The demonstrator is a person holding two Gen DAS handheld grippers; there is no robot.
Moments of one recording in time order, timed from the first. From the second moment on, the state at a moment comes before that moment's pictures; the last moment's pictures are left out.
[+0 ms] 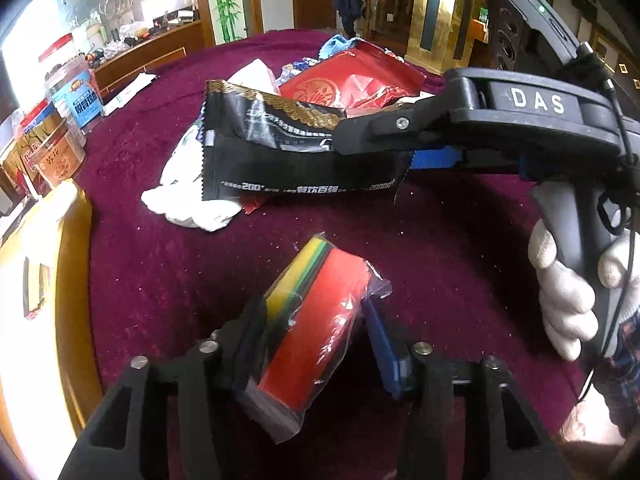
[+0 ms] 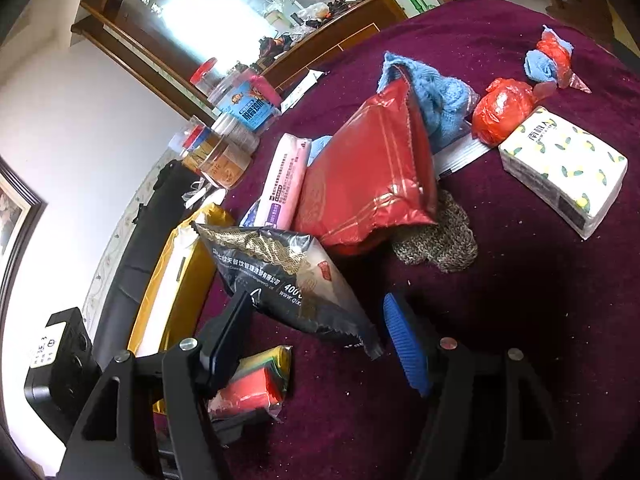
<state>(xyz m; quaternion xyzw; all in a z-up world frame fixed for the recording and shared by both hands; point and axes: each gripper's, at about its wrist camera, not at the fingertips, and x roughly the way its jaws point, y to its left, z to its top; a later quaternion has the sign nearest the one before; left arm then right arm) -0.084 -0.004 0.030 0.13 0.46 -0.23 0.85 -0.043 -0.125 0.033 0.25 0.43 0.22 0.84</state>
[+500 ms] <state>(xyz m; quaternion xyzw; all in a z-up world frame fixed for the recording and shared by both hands) -0.118 0.064 0.059 -0.01 0.45 -0.25 0.86 -0.077 -0.077 0.057 0.17 0.44 0.29 0.83</state>
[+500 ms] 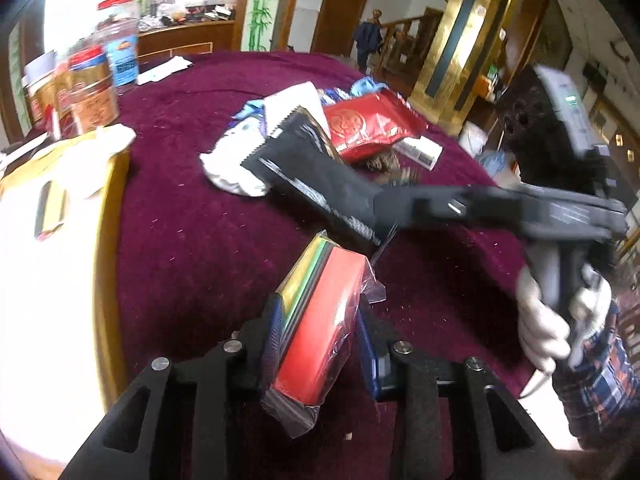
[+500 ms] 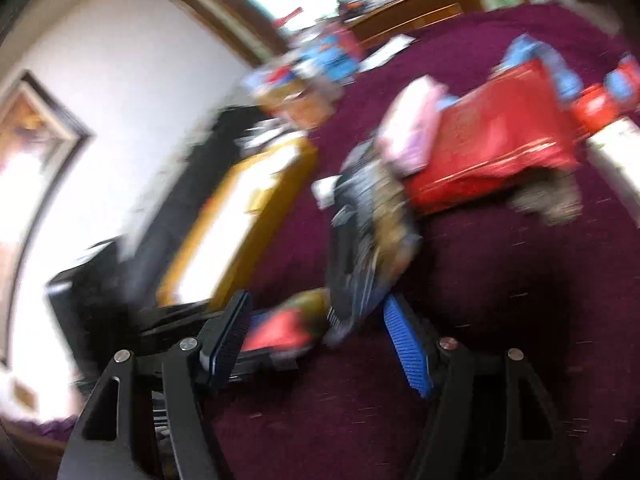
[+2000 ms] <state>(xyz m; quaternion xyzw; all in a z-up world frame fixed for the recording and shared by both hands) -0.108 0.102 0.070 0.00 0.46 -0.21 0.86 -0.074 -0.004 0.099 0.07 0.44 0.20 0.87</state>
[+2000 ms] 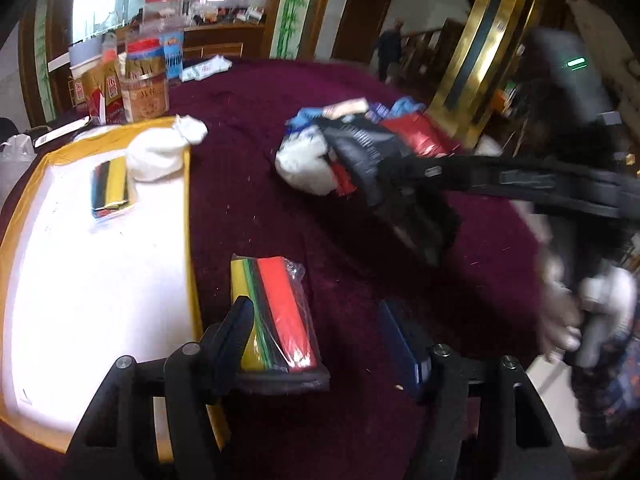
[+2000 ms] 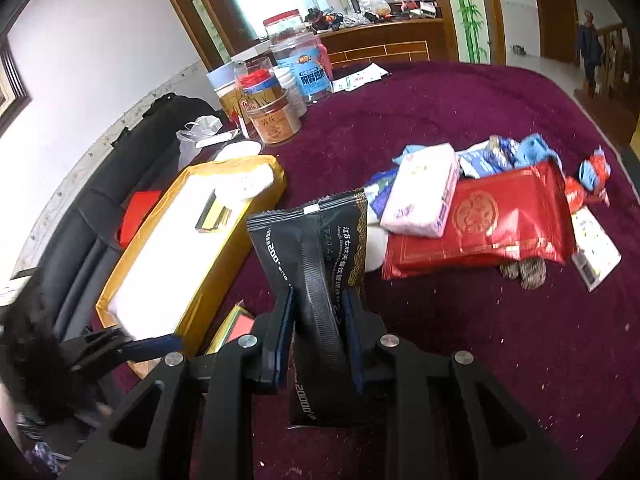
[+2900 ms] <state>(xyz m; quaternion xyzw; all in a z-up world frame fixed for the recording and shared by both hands) -0.075 0.196 0.116 -0.10 0.42 -0.15 0.89 -0.070 0.012 0.129 0.14 0.43 0.31 0.84</state>
